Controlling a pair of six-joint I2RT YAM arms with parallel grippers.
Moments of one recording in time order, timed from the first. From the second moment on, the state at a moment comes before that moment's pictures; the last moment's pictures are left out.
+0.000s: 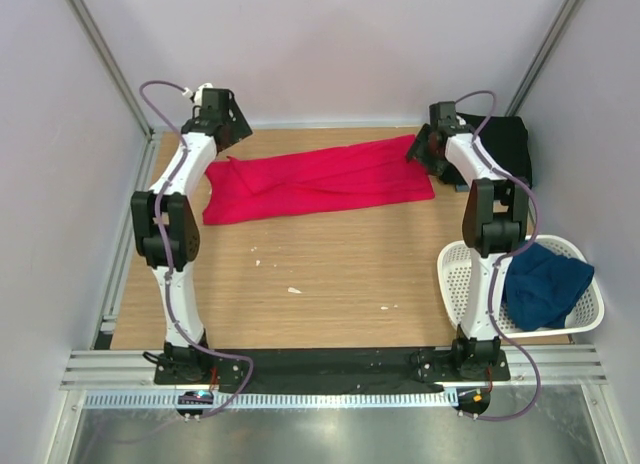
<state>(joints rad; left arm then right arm) -0.12 2.12 1.92 -0.49 -0.27 -0.53 0.06 2.20 1.85 -0.61 0.07 0.58</state>
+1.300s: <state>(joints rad) -0.21 1.71 1.31 -0.40 0.05 -0.78 0.07 2.15 1.66 -0.67 0.27 0.60</state>
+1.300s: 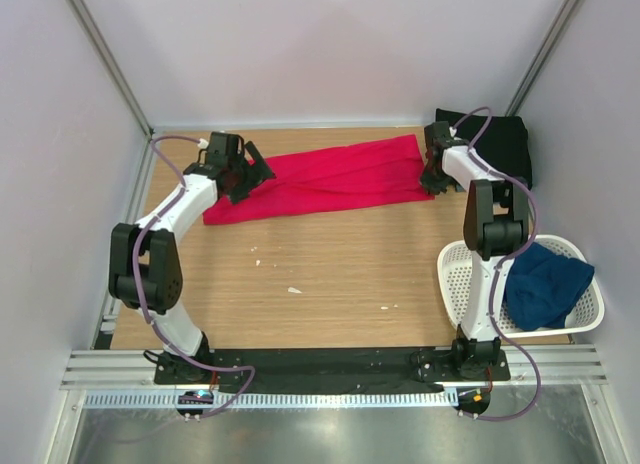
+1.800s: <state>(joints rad) -0.21 1.76 1.33 -0.40 0.05 -0.78 0.07 2.24 1.78 -0.53 0.19 0.64</state>
